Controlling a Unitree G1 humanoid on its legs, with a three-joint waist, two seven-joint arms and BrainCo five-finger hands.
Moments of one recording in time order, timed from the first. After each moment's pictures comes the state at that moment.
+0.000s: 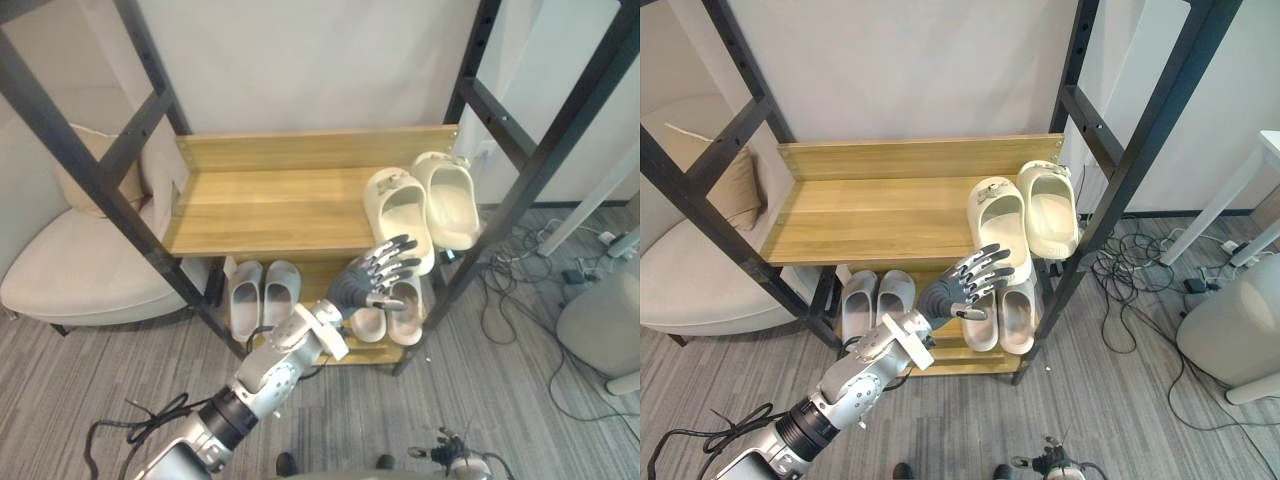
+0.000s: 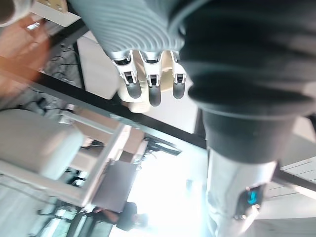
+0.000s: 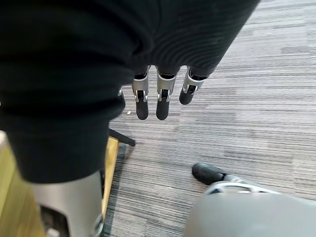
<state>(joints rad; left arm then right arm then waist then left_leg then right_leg) -0.31 0.27 -0.67 0.02 -0.75 -0.07 -0.18 0.04 -0.14 0.01 1.06 -0.12 0.00 -0.12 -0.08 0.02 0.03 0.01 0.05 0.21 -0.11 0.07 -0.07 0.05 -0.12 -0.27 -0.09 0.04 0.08</state>
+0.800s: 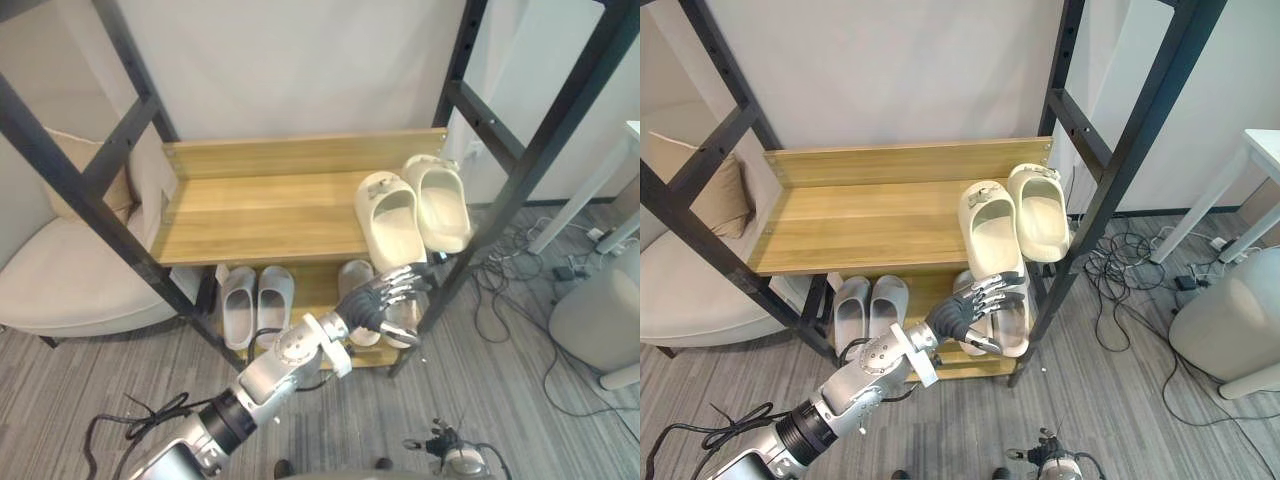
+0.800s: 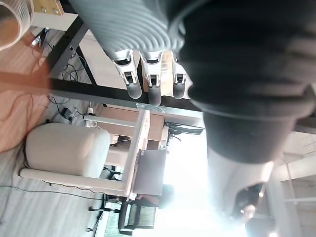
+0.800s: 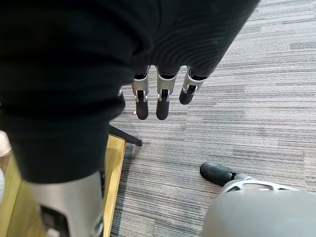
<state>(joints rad) -0.35 0.27 -0.73 0.06 -0.49 -0.09 -0.19 0.00 -0.13 0.01 1.08 -0.12 -0.01 -0.12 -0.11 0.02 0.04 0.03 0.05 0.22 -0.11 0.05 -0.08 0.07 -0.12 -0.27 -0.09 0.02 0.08</state>
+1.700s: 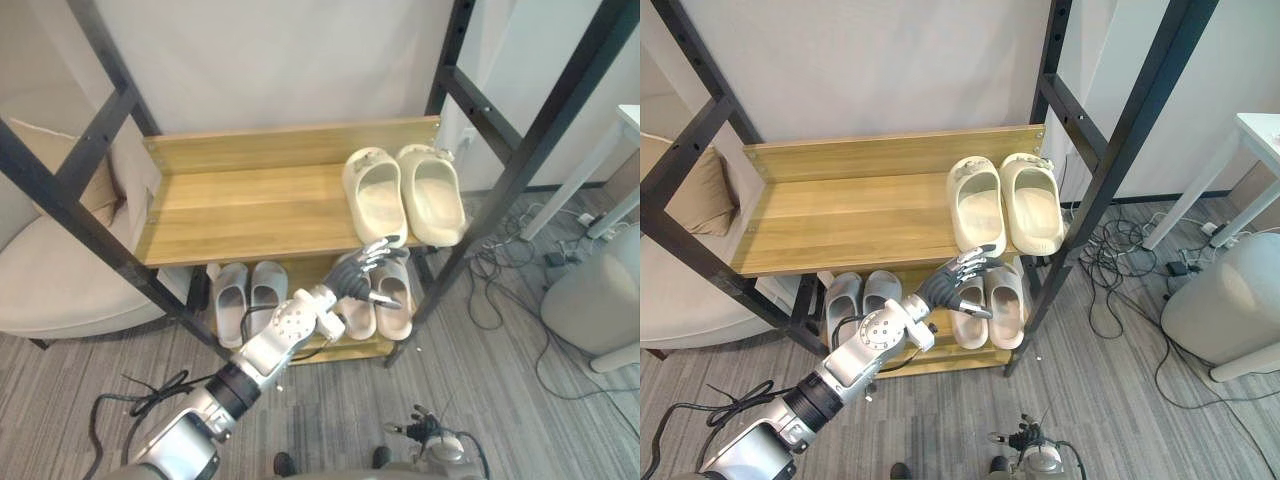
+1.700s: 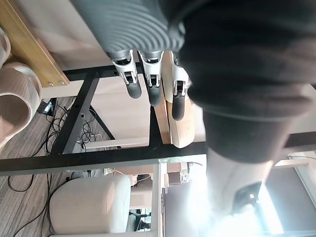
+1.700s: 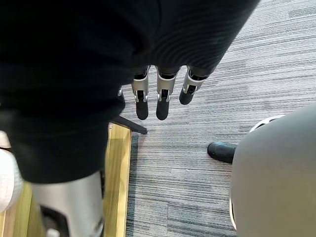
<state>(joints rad) -0.44 0.24 -0.62 0.23 -0.30 -0.13 -0.08 -0.02 -0.06 -0.05 1.06 -0.12 -0.01 -0.12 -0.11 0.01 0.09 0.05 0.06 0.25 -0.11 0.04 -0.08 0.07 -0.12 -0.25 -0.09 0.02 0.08</state>
